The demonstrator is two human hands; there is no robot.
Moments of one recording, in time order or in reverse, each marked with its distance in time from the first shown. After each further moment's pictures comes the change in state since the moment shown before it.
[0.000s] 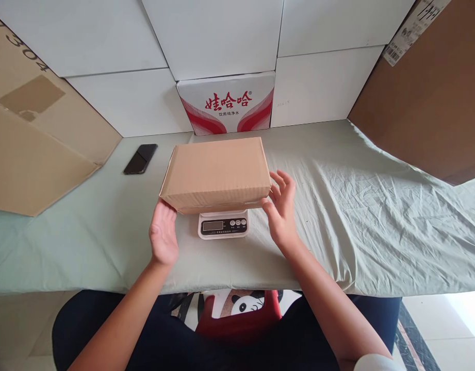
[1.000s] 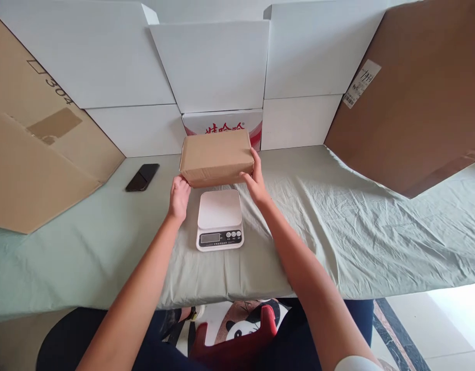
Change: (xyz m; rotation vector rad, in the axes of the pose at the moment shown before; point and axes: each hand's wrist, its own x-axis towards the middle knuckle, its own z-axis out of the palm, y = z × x) left_hand 0.129 -0.049 0.027 -0.189 -0.128 -0.059; right_hand 0.123 0.031 0.028 -0.040 -0.127 -0.240
